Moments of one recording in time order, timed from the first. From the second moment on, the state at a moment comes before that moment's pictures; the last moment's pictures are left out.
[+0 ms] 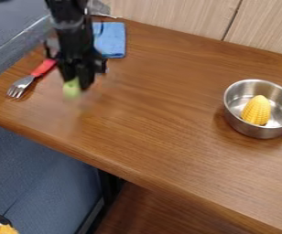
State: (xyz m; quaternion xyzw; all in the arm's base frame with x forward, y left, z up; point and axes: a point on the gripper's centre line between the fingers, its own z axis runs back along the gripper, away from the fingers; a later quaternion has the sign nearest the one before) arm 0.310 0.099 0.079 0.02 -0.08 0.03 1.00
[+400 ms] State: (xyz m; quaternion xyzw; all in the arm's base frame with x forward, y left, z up) arm 0.366 0.062 0.103 -0.01 -0.11 0.01 0.99
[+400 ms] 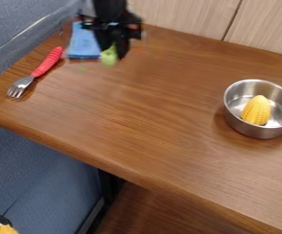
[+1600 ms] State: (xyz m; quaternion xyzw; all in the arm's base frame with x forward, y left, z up) arm 0.438 0.032 0.047 -0.03 -0.08 -0.01 1.00
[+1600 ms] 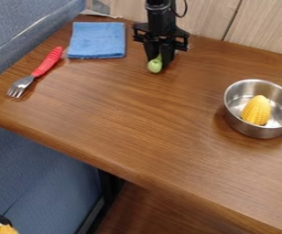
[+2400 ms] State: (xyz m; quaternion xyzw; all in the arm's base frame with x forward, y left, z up) arm 0.433 0.032 0.078 -0.02 -0.09 -0.01 1.00
